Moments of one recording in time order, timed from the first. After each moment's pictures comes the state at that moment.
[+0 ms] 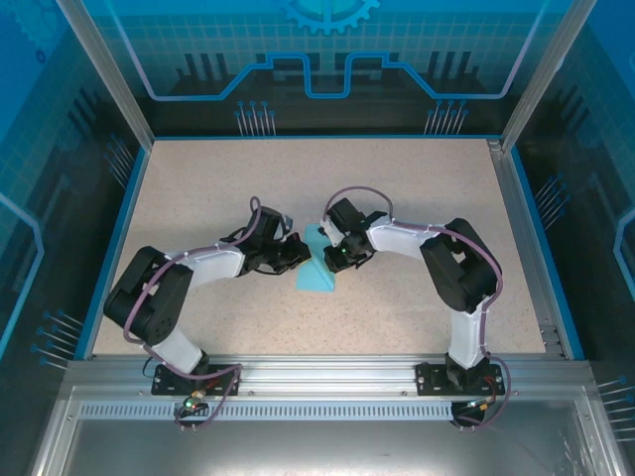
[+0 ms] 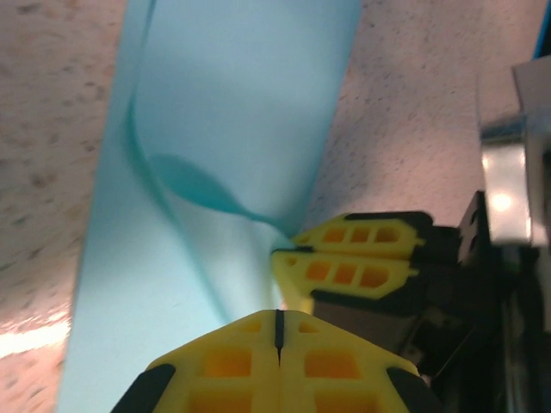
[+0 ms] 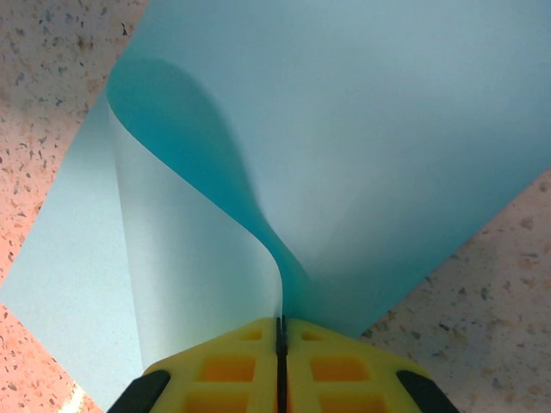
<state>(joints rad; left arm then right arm) -0.44 1.64 0.77 0.04 0.49 -0.98 0.65 1.94 1.22 -0.52 -0.23 0.19</state>
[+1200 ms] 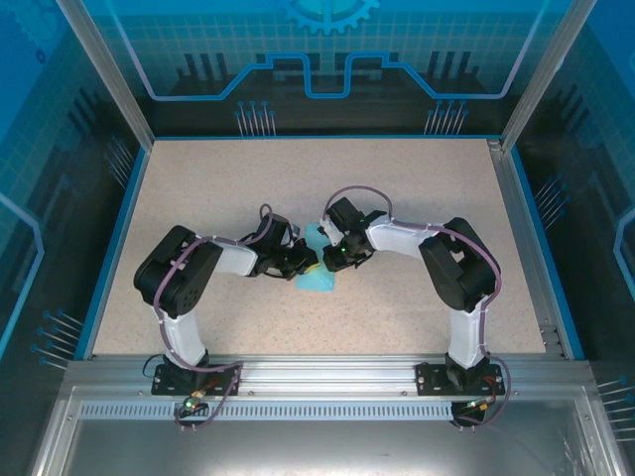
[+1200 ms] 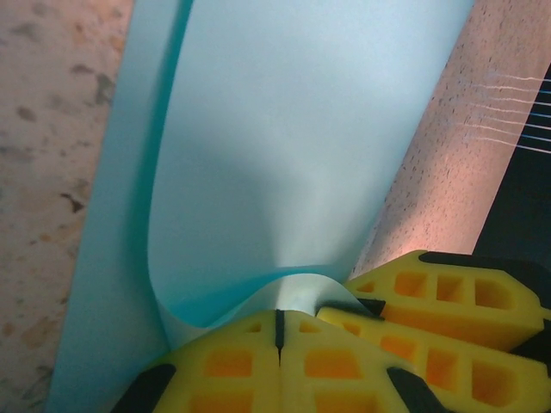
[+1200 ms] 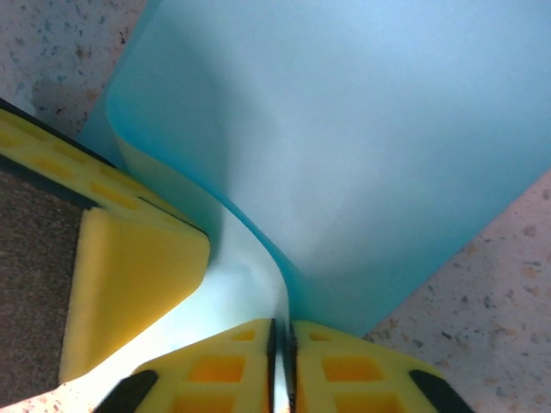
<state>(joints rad) -0.44 1.85 0.77 0.23 0.57 -1.06 0.64 1.95 1.23 -0.52 -0.24 0.20</state>
